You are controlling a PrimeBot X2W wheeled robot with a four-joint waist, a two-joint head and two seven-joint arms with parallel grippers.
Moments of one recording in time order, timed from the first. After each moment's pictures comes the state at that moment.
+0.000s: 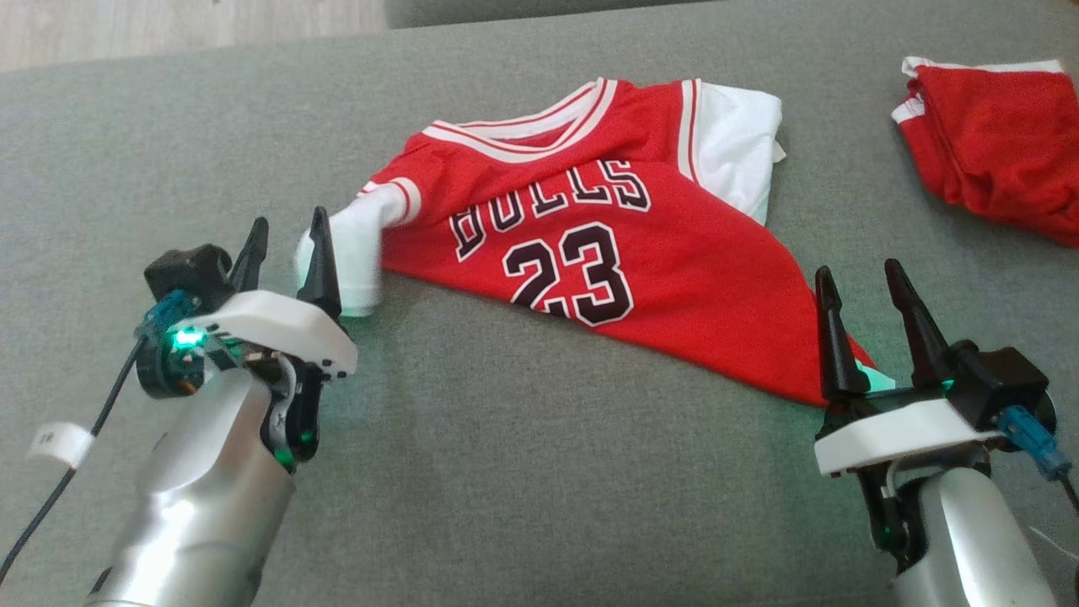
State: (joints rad) left arm -0.62 0.21 -0.50 0.73 -0.77 0.05 -0.13; right arm -0.14 -0.05 0.03 0.21 0.13 0.13 -0.18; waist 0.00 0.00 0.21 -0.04
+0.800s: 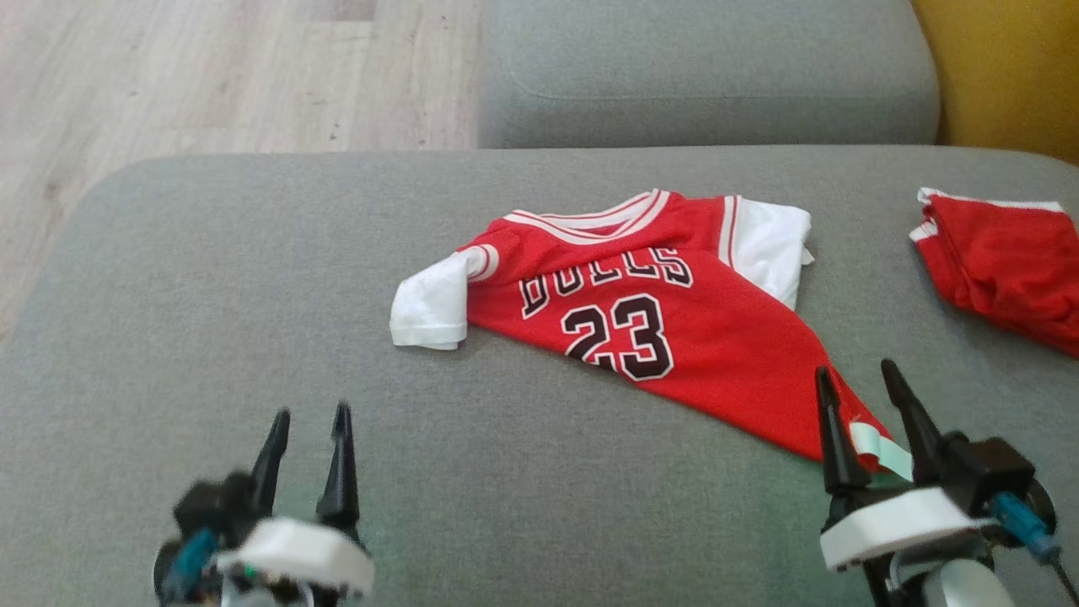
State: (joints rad) left arm -0.13 0.27 -0.49 0.37 -0.68 0.12 -0.25; right arm 0.03 -0.05 0.02 0.19 0.12 0.13 -0.17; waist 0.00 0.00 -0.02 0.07
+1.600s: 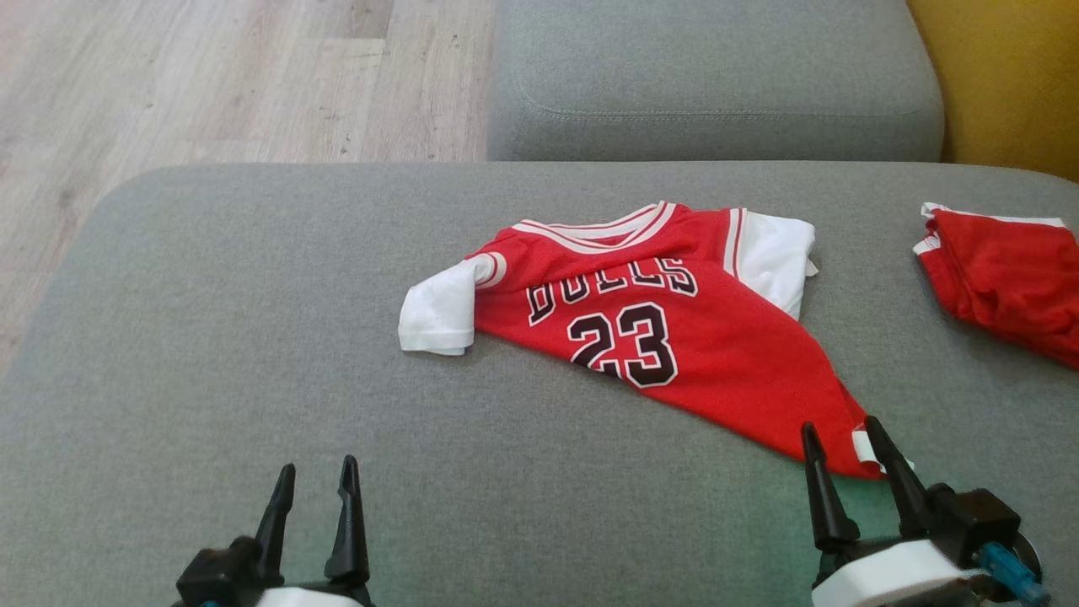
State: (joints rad) left arm 0.07 0.26 -0.44 0.18 -0.61 0.17 -0.25; right arm 0.14 -0.04 0.05 0.18 0.15 0.13 -0.18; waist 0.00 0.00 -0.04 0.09
